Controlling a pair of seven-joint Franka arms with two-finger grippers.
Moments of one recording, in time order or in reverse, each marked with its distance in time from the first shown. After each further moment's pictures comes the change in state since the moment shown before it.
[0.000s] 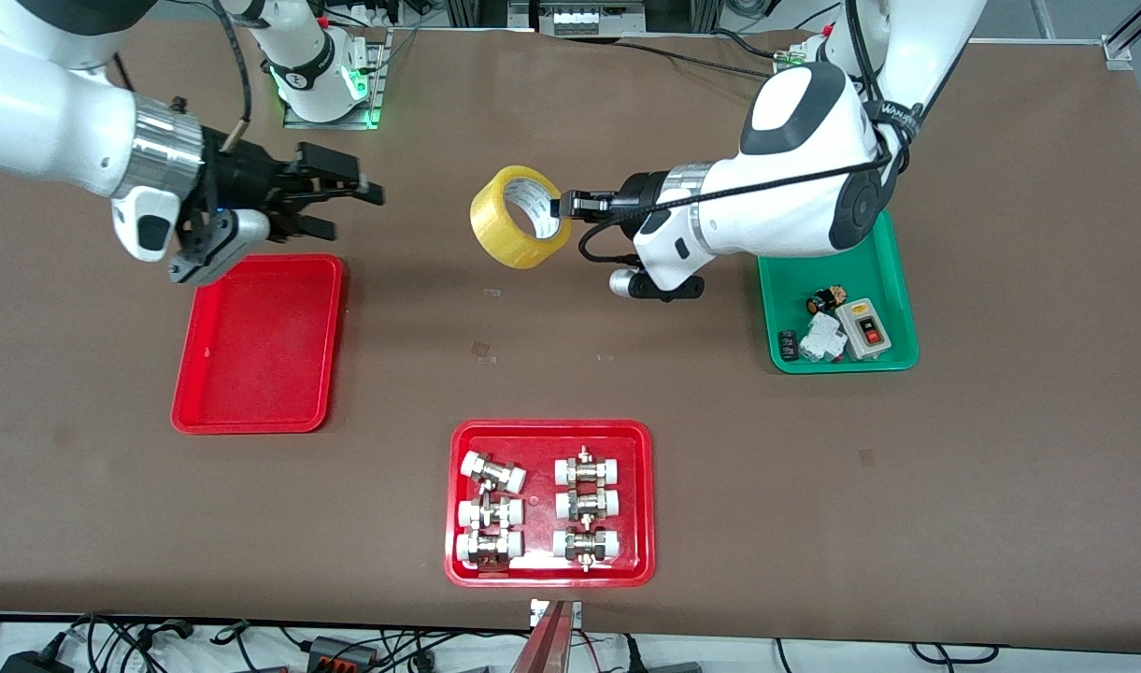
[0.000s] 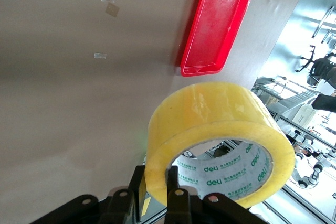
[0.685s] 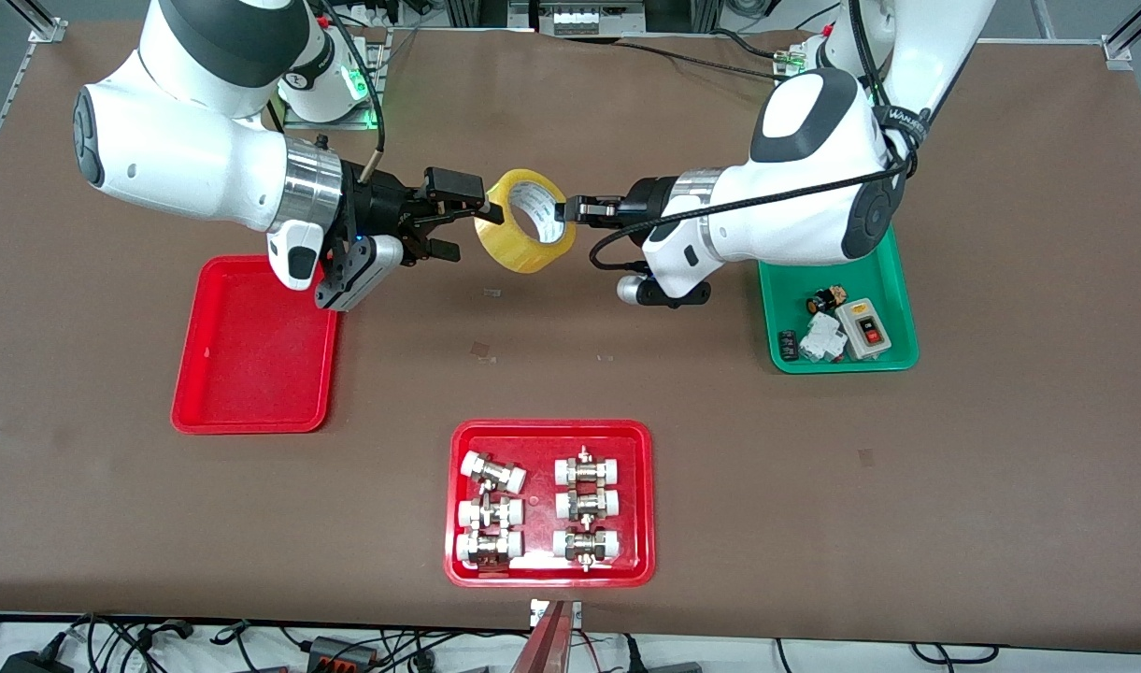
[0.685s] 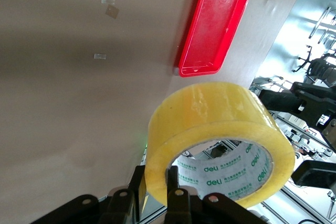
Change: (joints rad) left arm 0.020 0.001 0.001 0.010 -0.007 -0.021 0.000; right arm 0.140 0.099 -0.001 0.014 0.107 0.170 0.016
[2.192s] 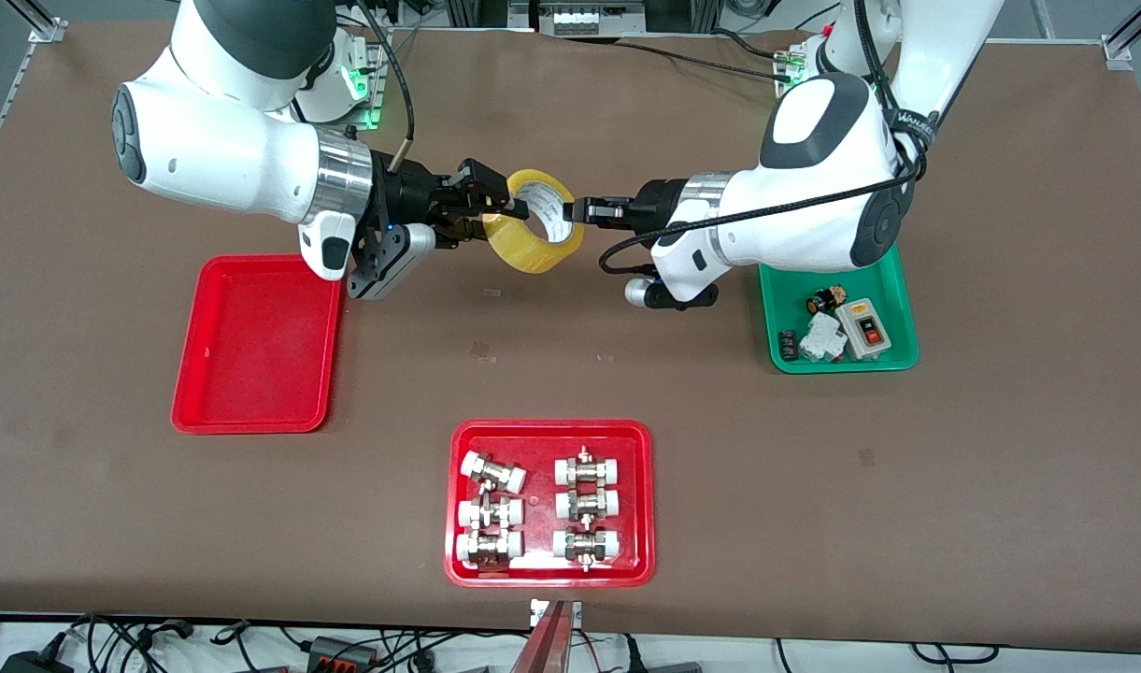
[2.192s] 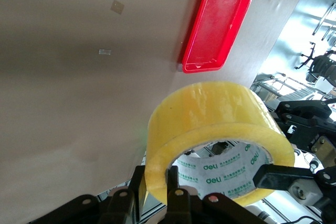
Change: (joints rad) left arm 0.013 0.001 0.000 0.001 -0.001 -0.036 0.000; right arm 0.044 0.009 -0.002 0.003 0.016 0.003 0.009
